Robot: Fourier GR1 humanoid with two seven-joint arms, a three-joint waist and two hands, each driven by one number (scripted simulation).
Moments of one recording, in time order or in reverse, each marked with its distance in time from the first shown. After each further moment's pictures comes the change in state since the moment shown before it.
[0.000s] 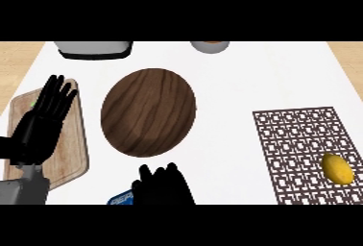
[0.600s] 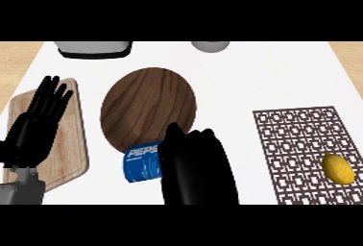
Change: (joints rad) left arm 0.018 0.003 0.018 -0.027 0.003 -0.014 0.003; right arm 0.014 -0.024 -0.264 -0.133 0.156 0.098 0.007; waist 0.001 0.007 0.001
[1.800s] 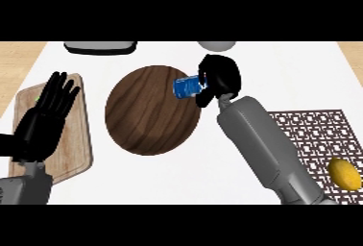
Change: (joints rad) left arm -0.041 -0.032 0.000 0.021 -0.034 -0.018 0.008; right arm -0.207 0.081 -0.561 1.001 -0.072 -0.294 -0.592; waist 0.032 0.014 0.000
